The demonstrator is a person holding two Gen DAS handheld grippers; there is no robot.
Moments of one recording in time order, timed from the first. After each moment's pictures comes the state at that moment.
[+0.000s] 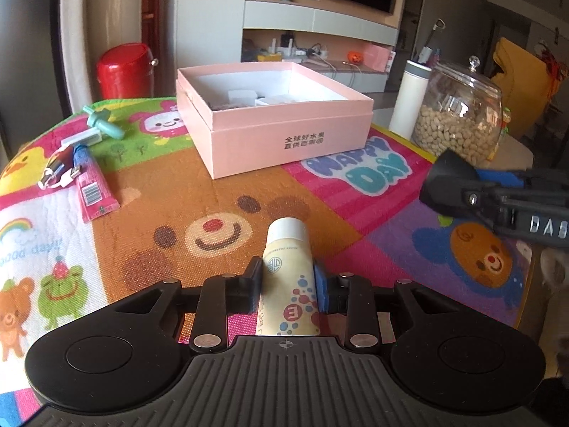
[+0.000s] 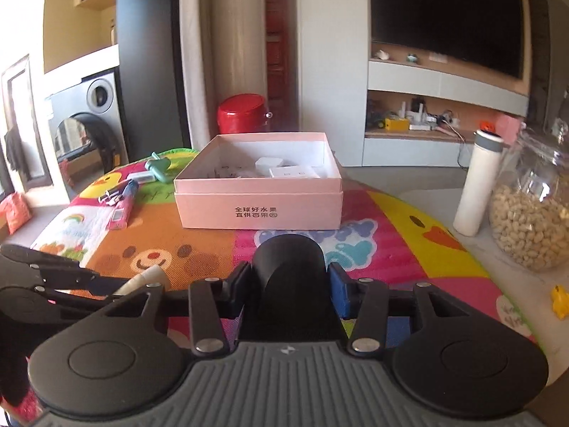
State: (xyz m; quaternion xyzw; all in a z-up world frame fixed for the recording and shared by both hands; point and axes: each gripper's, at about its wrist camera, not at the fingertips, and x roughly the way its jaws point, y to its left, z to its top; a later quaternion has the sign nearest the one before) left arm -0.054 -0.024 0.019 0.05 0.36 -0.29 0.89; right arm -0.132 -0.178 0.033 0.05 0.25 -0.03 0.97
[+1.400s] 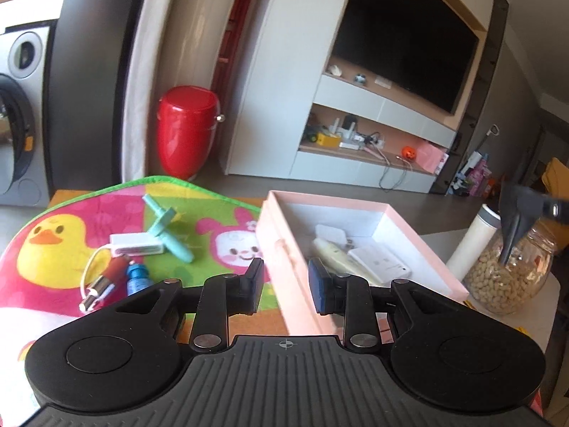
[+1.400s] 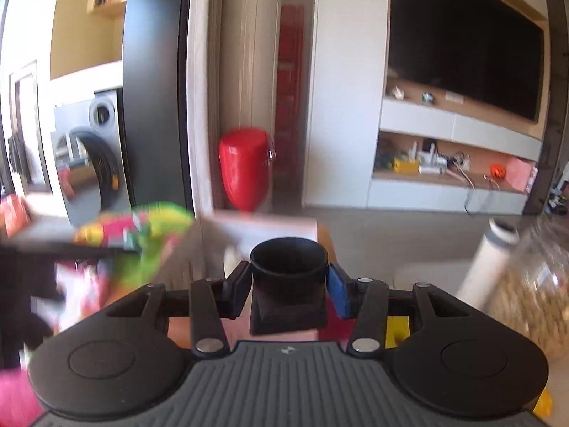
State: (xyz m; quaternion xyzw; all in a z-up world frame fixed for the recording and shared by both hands) left arm 0.072 0.016 0.075 -0.08 0.28 -0.20 0.94; right arm -0.024 -0.220 0.135 0.01 0.21 0.00 0.98
